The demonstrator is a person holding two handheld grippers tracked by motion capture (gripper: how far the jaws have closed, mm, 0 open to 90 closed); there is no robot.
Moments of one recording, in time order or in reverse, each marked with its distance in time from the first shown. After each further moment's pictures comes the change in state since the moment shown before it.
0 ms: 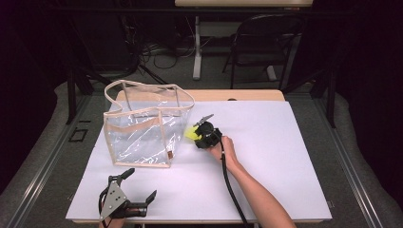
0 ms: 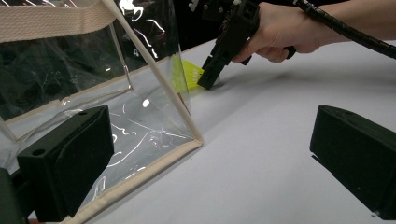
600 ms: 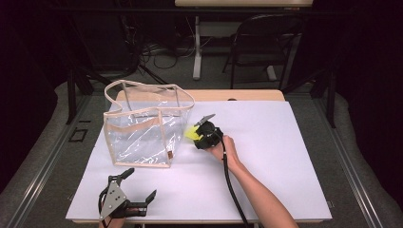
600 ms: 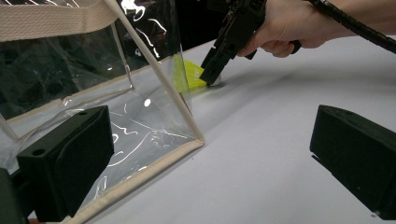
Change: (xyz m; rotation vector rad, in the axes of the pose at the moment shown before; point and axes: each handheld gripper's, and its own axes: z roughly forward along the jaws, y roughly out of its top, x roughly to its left) left arm 0.001 0.000 0.000 0.001 0.002 0.001; right arm 0.001 0.000 -0.010 -0.029 -0.002 -0.009
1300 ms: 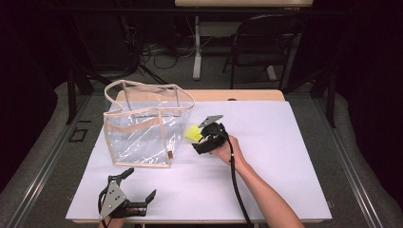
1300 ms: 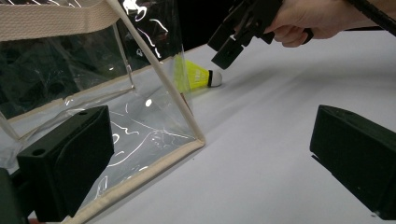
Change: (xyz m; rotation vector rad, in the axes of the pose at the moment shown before) left arm 0.000 0.000 0.000 -0.001 0.004 -0.004; right arm -0.001 -0.006 -0.029 -0.117 0.073 -0.068
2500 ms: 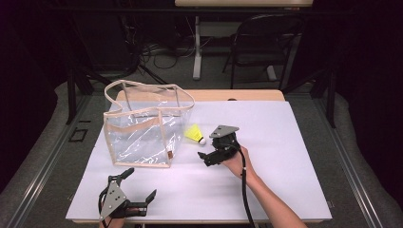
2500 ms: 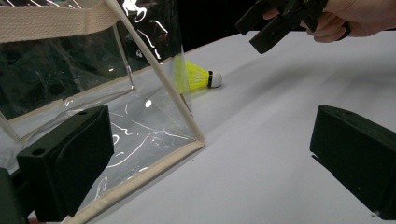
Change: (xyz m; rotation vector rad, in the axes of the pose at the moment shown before) left arm -0.001 0.000 0.001 -0.005 0.002 -0.004; right arm 0.013 -0.030 -0.043 -0.133 0.005 0.001
